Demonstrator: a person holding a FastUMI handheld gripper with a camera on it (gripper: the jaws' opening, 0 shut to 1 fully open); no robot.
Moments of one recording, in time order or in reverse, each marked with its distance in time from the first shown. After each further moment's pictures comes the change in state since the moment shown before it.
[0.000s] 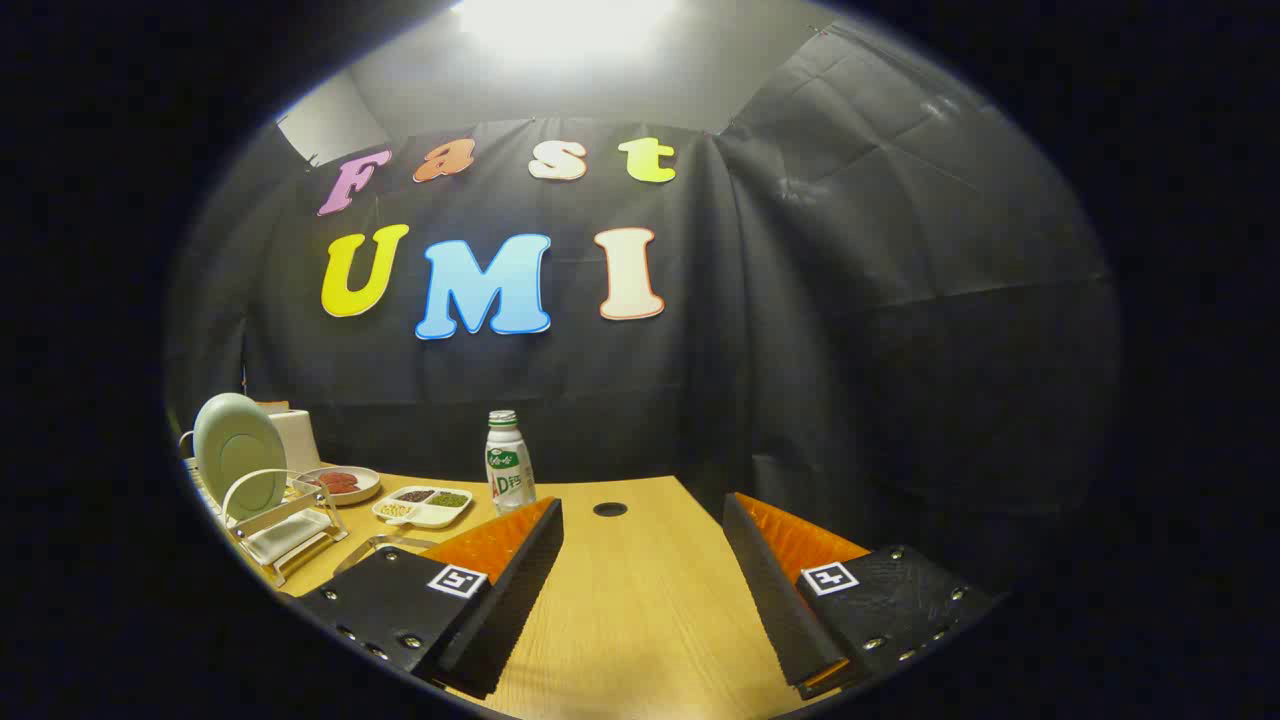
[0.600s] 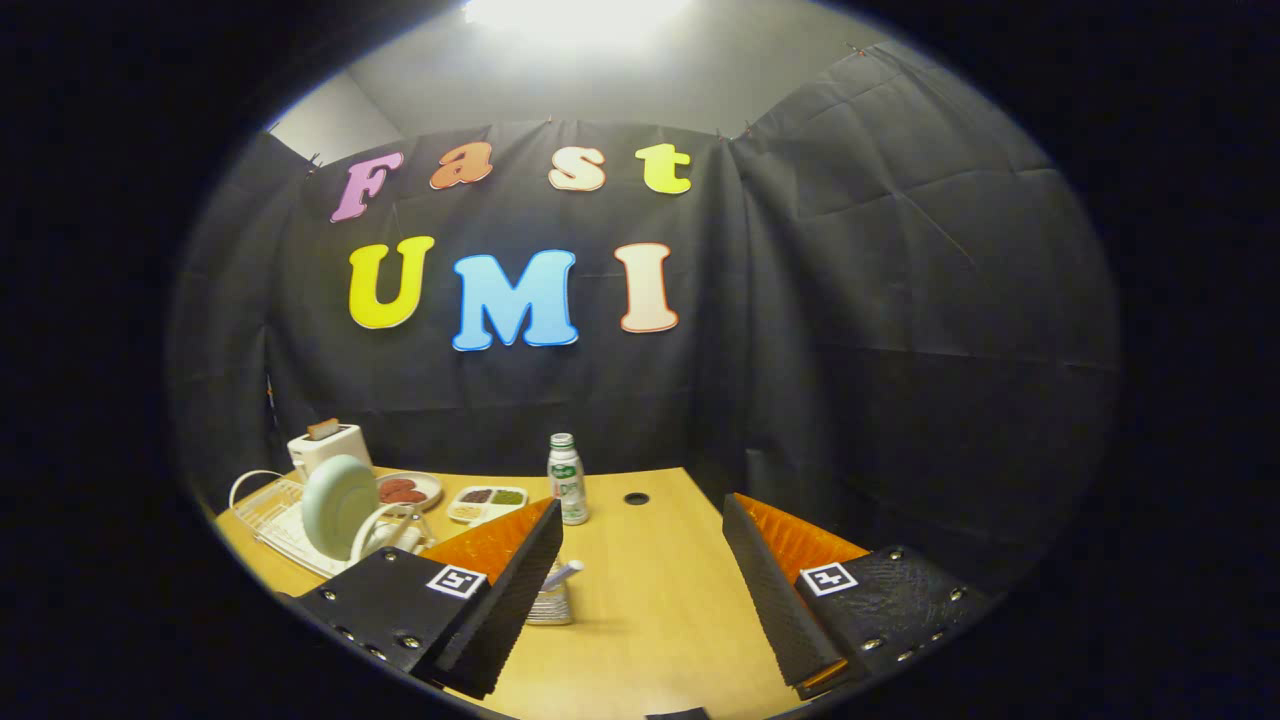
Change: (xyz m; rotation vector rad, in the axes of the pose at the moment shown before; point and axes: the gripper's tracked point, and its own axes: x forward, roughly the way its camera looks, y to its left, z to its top) arm -0.128 0.099 0.099 0.025 0.135 0.082
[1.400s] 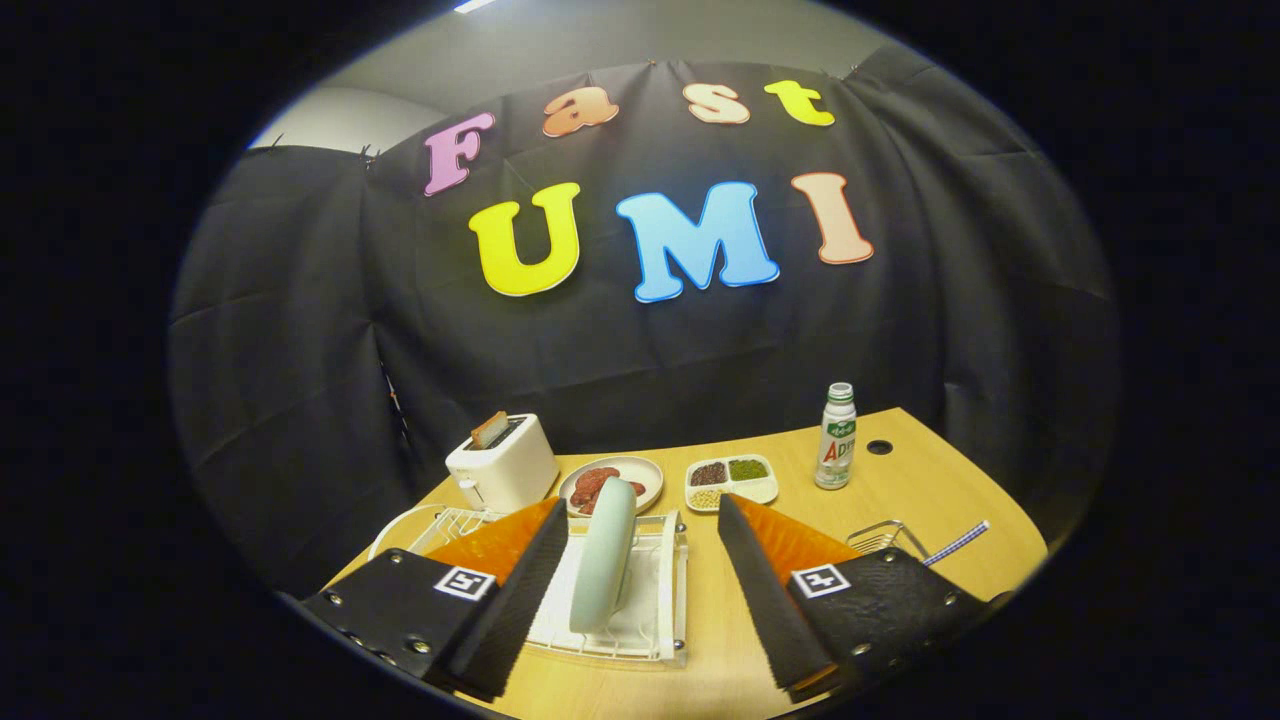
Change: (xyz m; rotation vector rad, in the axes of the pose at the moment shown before) arm 0.078 0.299 -0.030 0.095 0.208 0.299
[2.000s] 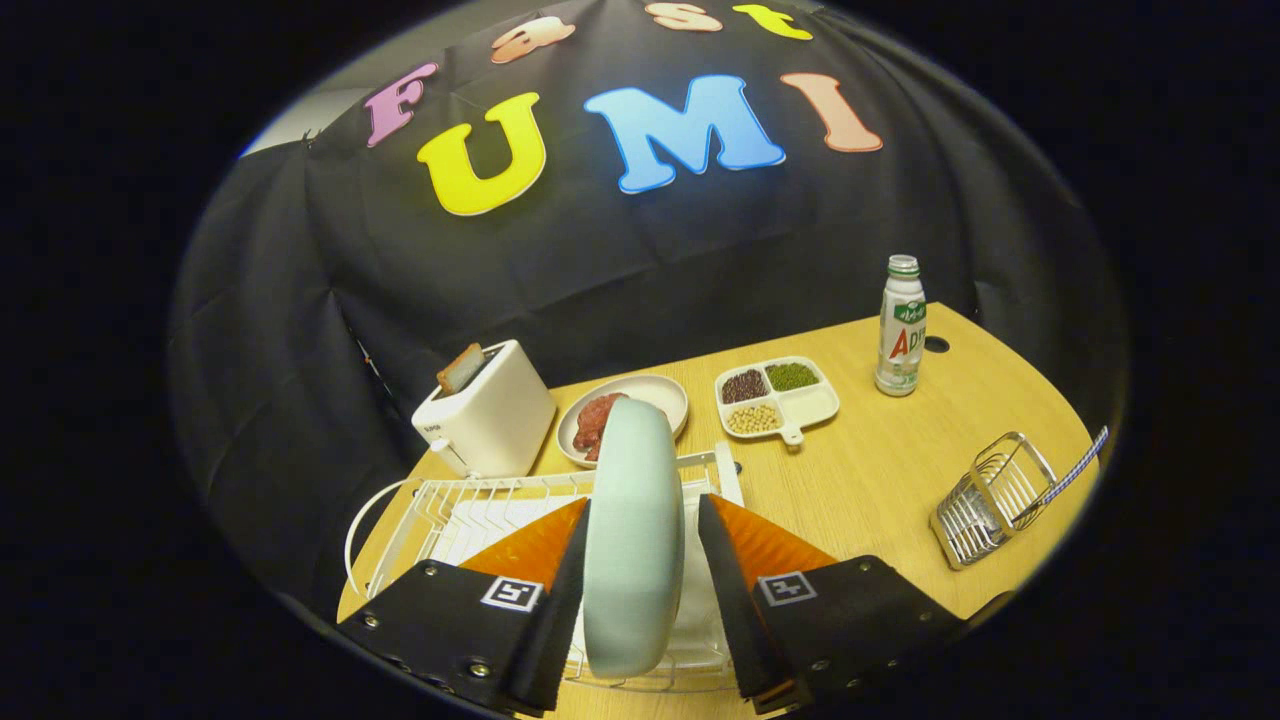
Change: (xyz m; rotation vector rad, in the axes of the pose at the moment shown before) arm 0.100 0.014 -0.084 0.107 0.258 -0.022
